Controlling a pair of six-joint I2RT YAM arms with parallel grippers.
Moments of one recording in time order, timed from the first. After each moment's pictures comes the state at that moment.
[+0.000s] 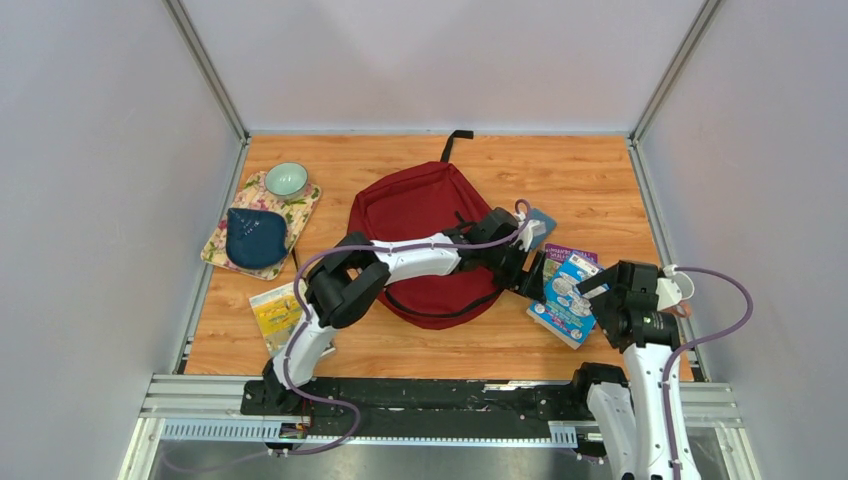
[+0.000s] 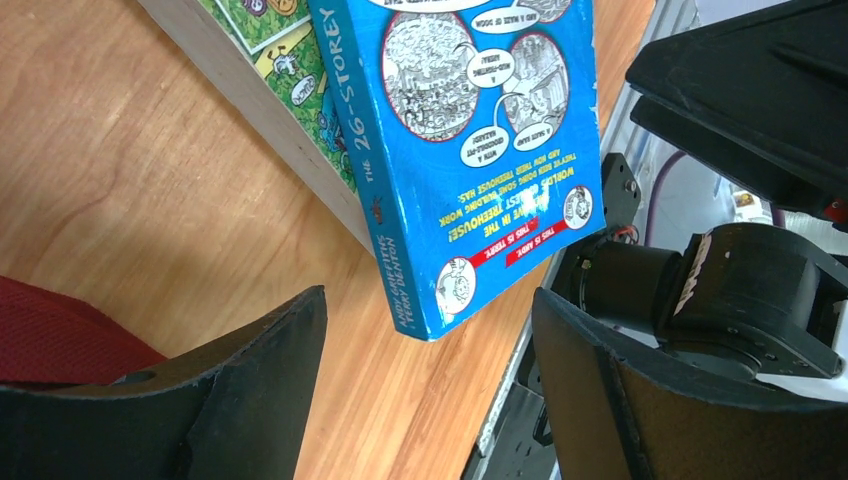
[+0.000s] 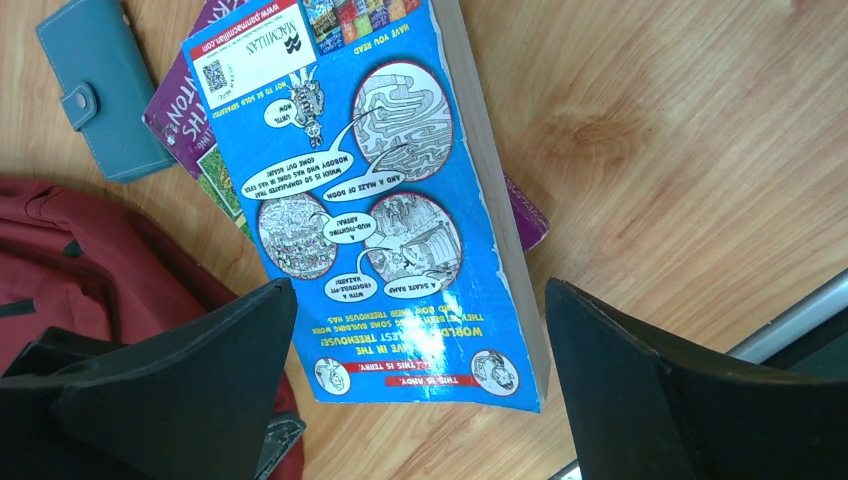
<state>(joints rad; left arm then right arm) -1.00 2.18 1.60 -0.11 0.55 -0.56 -0.14 0.62 0.59 -0.91 0.18 0.92</state>
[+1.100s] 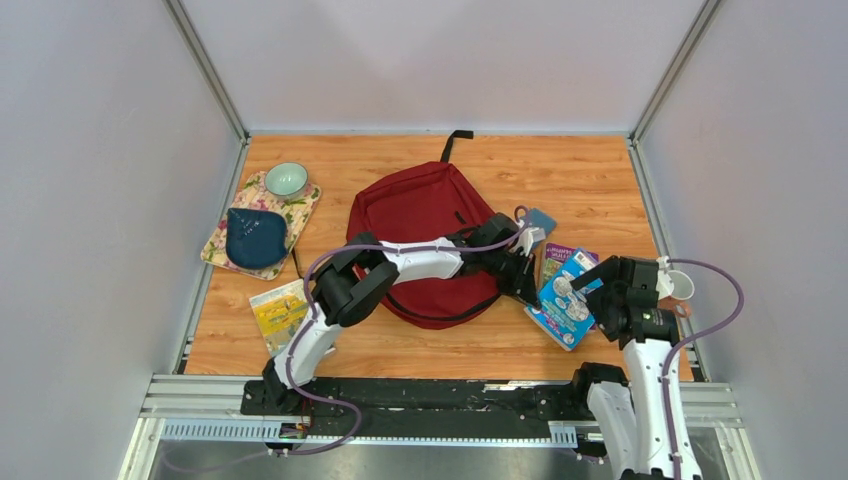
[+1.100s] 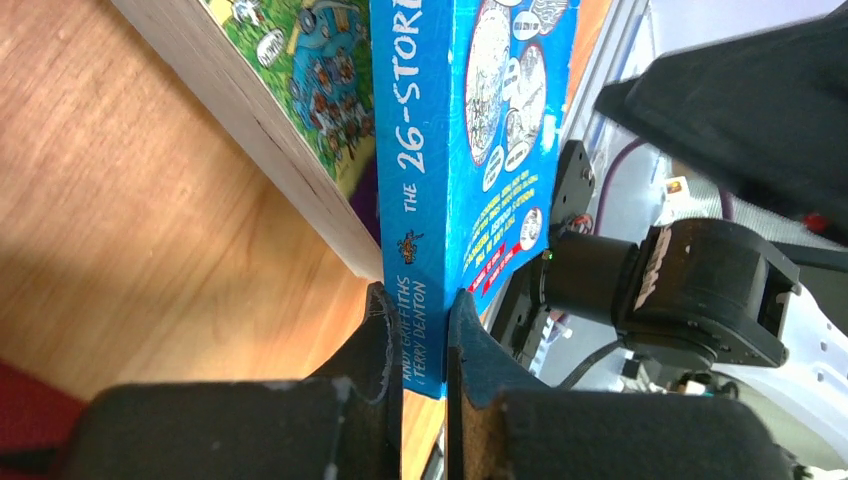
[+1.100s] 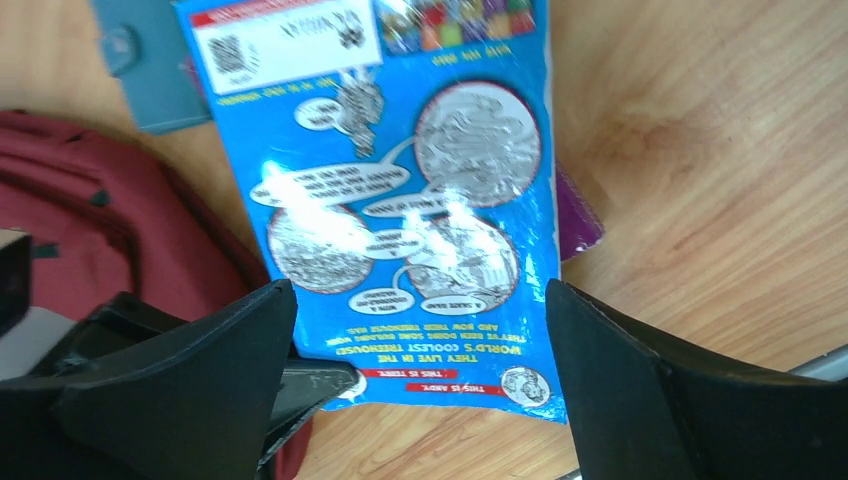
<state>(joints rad) -1.00 2.27 1.60 0.00 0.68 -0.71 -0.15 0.65 0.55 -0.84 0.06 0.87</state>
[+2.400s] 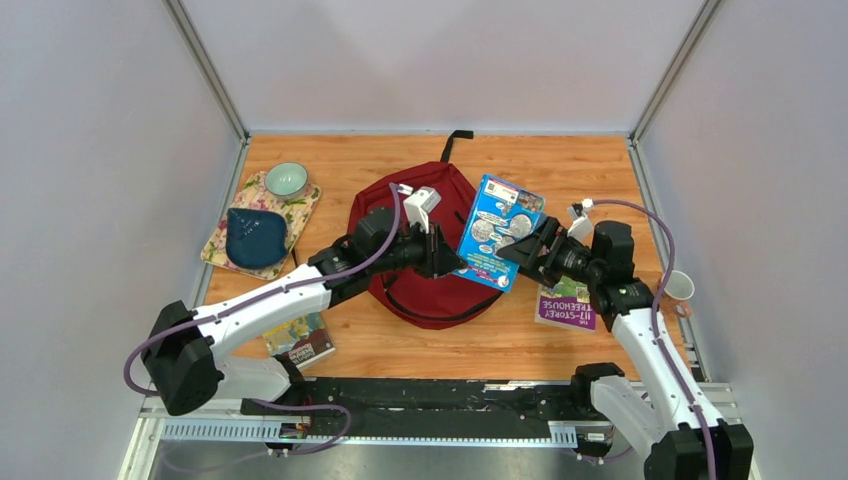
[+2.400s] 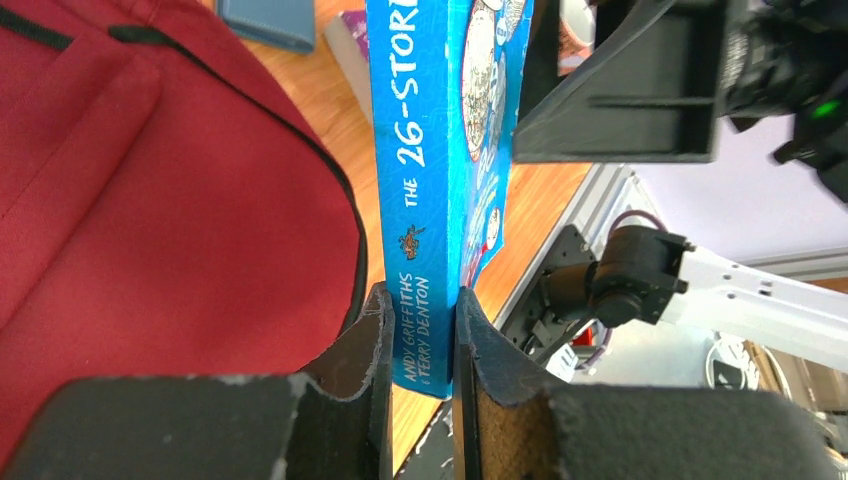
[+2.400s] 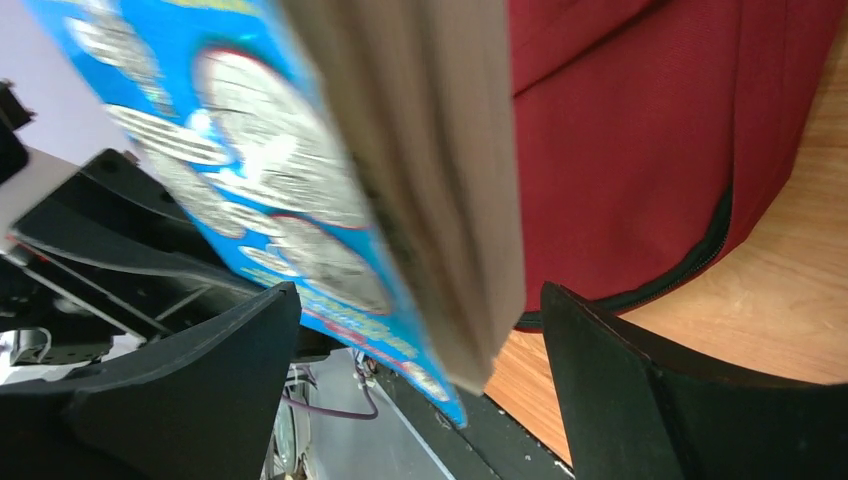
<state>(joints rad) -0.87 1.27 0.92 0.01 0.25 -0.59 0.11 0.85 0.61 -0.23 -0.72 0.84</state>
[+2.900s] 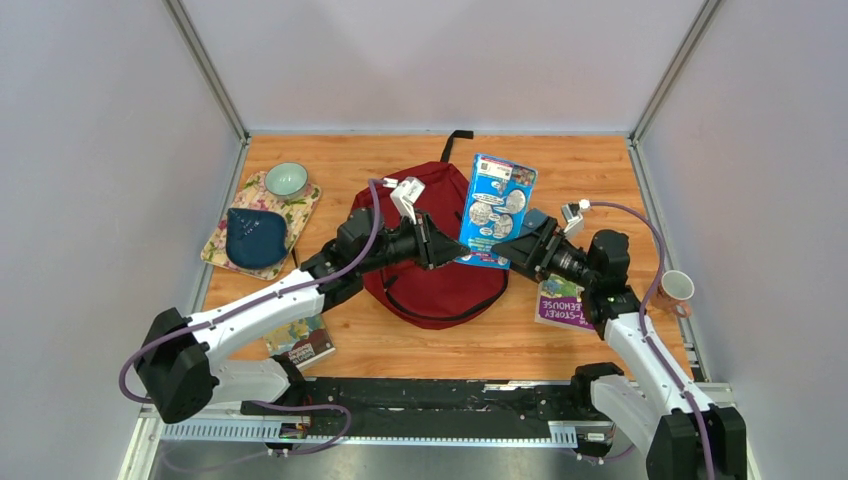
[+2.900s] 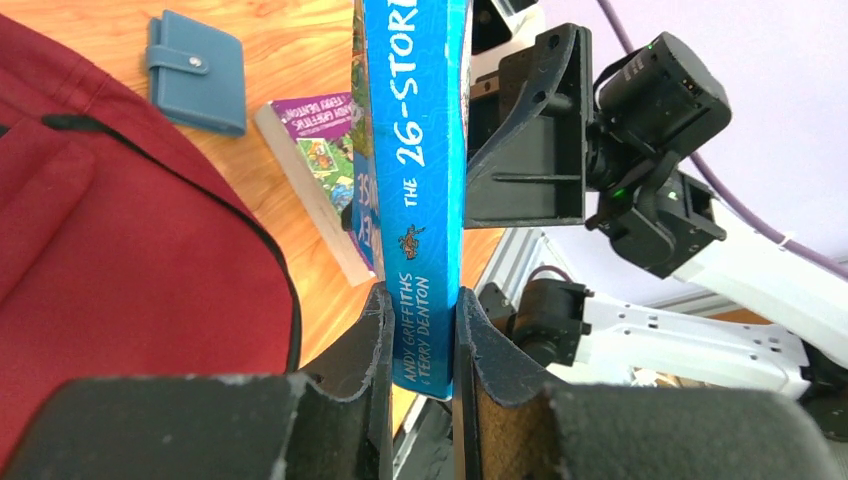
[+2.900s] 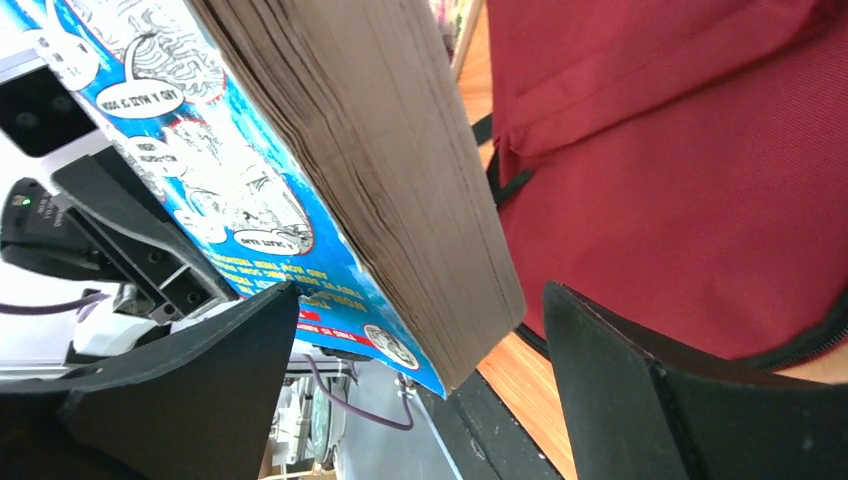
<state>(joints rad) -0.84 1.22 0.85 0.24 0.31 -0.72 0.13 0.88 0.45 0.20 -0.80 1.03</state>
